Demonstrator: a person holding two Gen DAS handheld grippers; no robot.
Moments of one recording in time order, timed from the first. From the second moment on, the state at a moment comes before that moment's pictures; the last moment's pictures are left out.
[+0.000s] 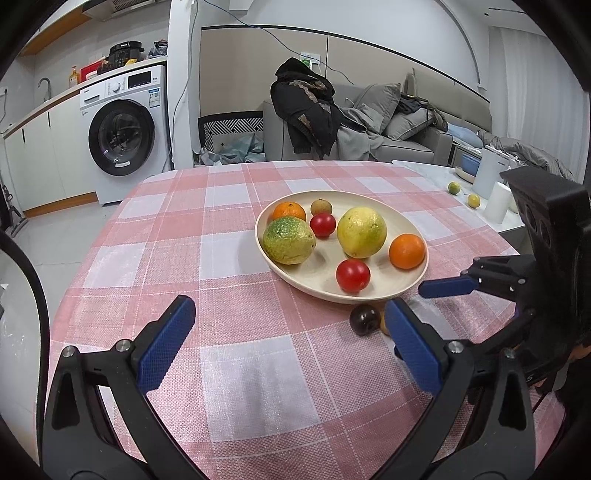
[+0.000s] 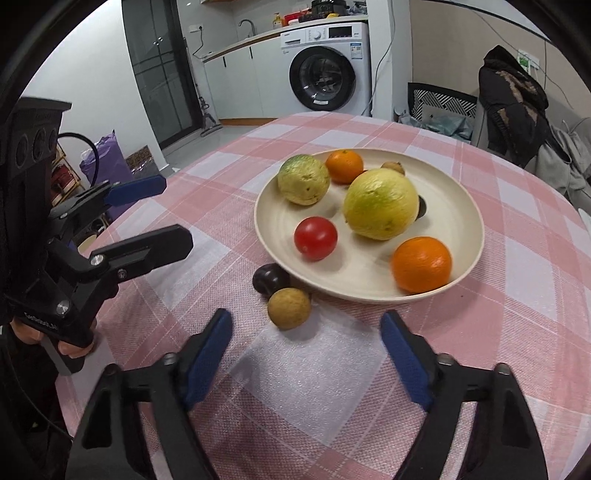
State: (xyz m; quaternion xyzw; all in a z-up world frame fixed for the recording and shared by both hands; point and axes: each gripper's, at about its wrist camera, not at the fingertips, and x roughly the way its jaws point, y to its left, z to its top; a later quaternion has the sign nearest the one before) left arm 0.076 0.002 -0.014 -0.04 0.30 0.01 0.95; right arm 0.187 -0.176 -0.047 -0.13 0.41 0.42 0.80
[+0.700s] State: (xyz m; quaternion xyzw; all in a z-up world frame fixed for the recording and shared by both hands) left arm 0.082 0.000 -0.017 -0.03 0.31 0.01 0.95; right arm 0.186 -0.155 -0.055 -0.16 0.41 0.44 0.78
